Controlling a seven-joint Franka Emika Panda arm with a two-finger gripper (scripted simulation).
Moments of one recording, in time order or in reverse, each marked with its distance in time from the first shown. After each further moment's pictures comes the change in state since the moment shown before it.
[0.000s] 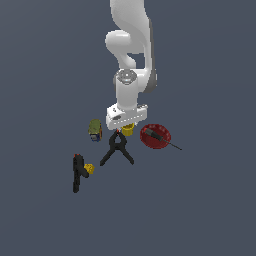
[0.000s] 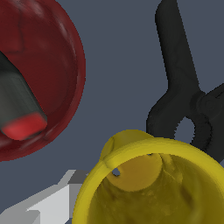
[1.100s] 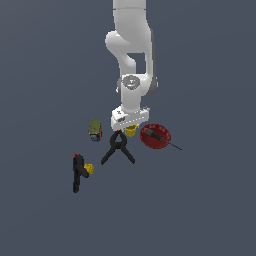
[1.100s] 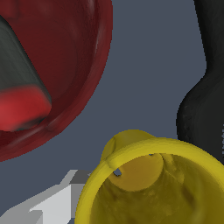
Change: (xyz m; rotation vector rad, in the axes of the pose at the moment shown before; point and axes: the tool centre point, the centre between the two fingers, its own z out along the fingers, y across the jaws) arm -0.014 -0.023 0.036 -0.002 0.004 0.001
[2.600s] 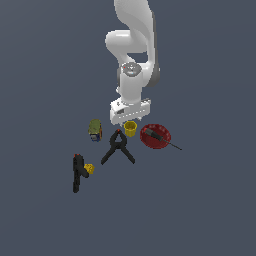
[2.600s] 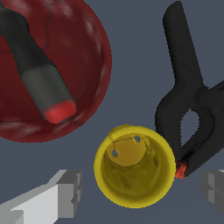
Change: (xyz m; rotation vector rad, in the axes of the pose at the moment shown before) arm 0.001 0.000 -0.051 0.000 -0.001 0.002
